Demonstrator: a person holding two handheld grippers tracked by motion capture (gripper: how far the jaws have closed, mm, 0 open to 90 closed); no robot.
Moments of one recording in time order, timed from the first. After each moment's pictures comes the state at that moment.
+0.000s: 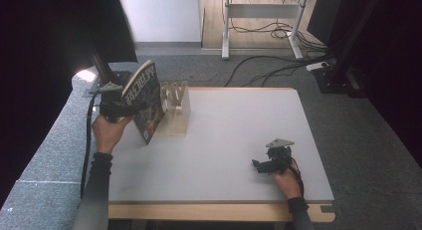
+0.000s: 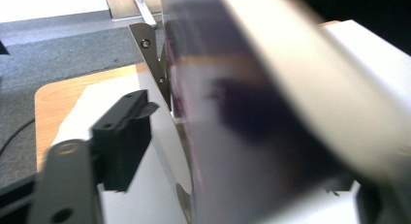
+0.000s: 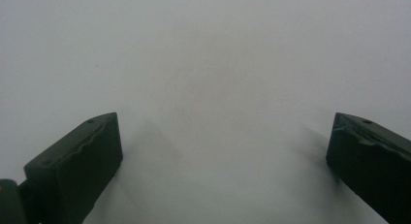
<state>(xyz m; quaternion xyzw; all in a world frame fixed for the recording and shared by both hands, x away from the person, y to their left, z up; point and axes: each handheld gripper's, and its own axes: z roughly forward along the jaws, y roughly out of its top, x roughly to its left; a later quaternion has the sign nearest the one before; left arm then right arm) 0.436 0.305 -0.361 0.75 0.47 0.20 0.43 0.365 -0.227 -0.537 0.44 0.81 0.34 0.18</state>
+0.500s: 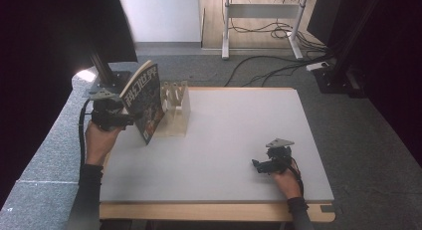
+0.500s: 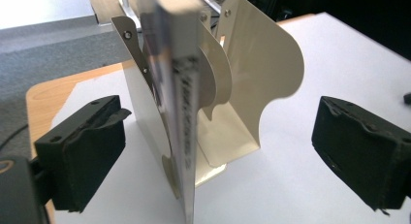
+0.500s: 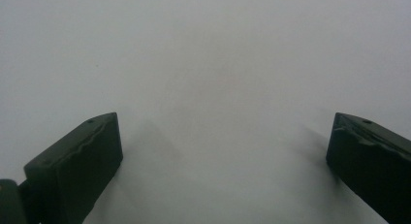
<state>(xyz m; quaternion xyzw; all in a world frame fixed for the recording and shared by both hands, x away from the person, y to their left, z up) 0.400 0.312 -0.354 0.76 0.44 0.20 0.43 0.365 -0.227 -0.537 0.44 0.81 0.34 0.19</state>
